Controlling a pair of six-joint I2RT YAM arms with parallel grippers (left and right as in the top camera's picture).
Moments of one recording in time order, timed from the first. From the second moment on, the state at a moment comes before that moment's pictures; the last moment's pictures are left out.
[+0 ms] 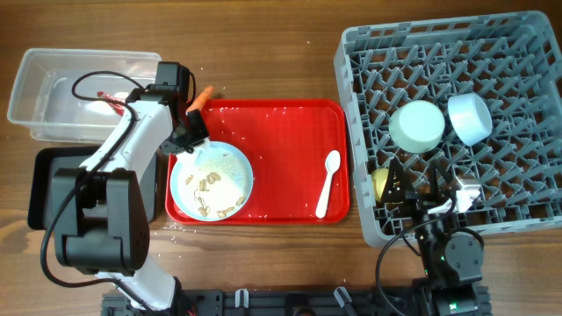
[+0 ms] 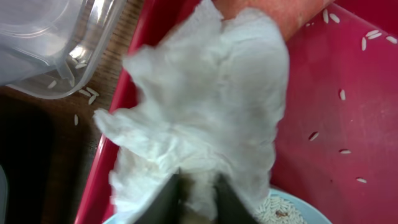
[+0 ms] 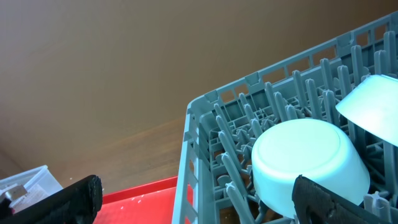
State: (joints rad) left arm -0.08 1.83 1.21 -0.80 -0.03 -0.47; right arm 0.15 0.02 0.01 0.01 0.03 0.44
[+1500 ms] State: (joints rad) left arm -0.17 1.98 1.41 -0.72 -0.23 -0.18; right arm 0.15 0.02 0.01 0.01 0.03 0.44
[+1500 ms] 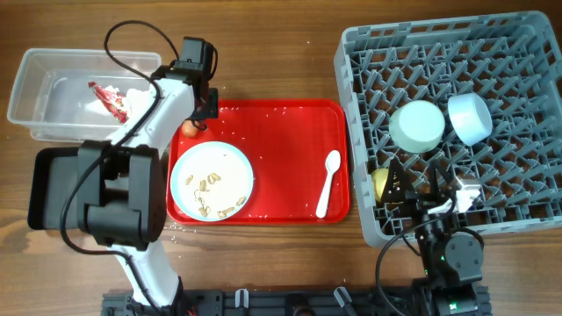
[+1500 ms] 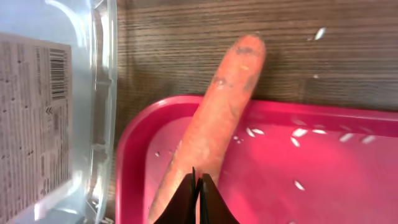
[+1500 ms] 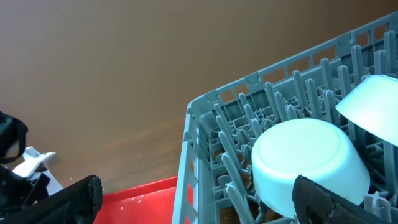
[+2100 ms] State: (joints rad) left arm -0.11 2.03 1.37 -0.72 -0.17 -0.20; right arm 0.15 0.02 0.01 0.01 0.03 0.44
